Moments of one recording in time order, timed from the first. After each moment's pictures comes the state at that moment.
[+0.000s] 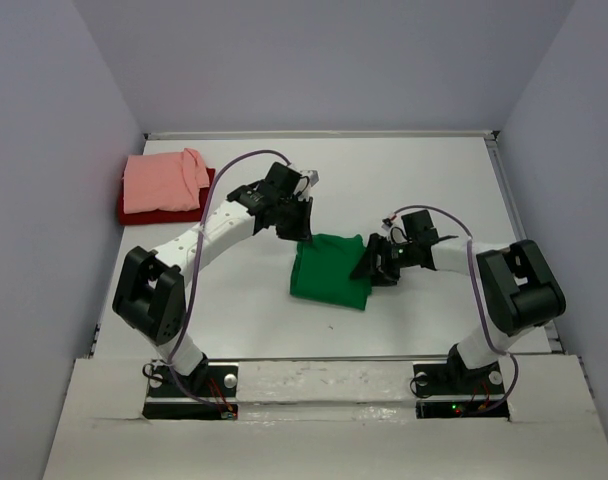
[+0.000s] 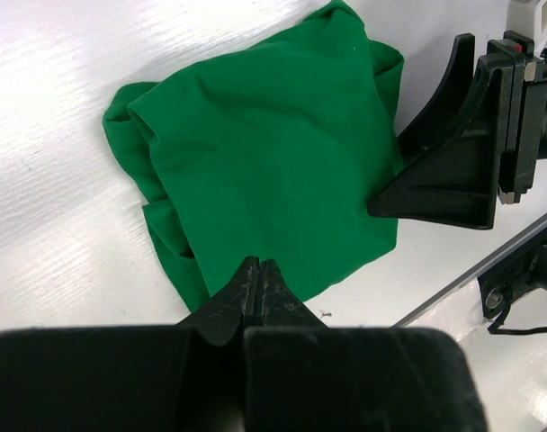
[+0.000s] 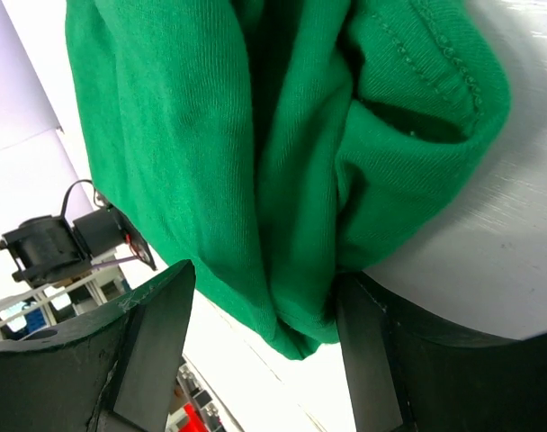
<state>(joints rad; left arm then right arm) -0.62 1.63 1.32 -0.62 0.25 -0.39 0.29 1.63 0.71 -0.10 -0.73 0.59</state>
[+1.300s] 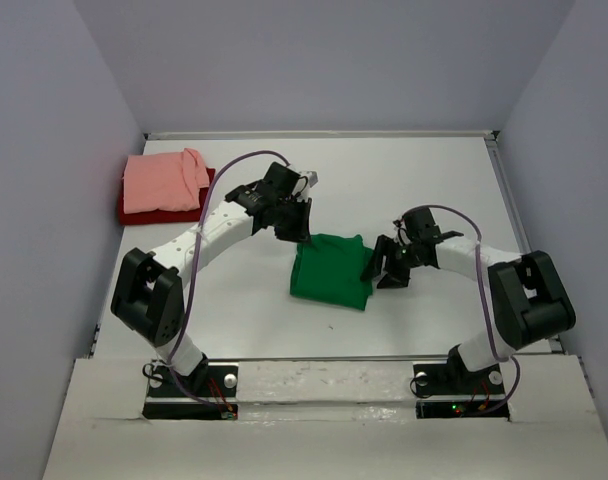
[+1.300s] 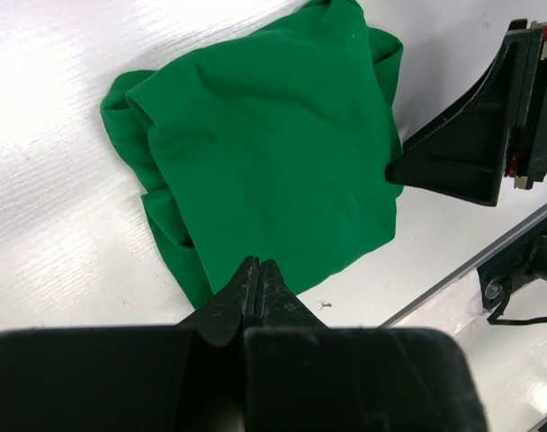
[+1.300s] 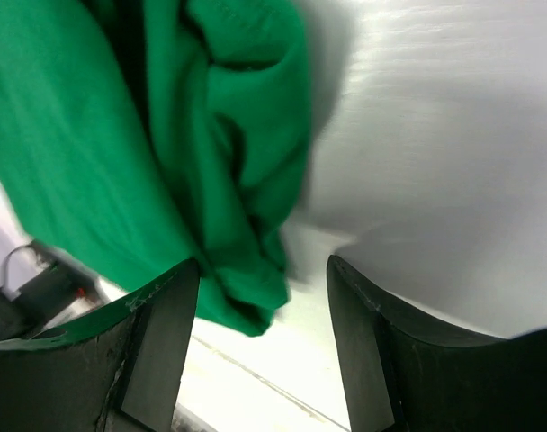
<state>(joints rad) -0.61 1.62 1.32 -0.64 0.26 -0.38 0.30 1.52 0.76 -0.36 -0.46 0.61</state>
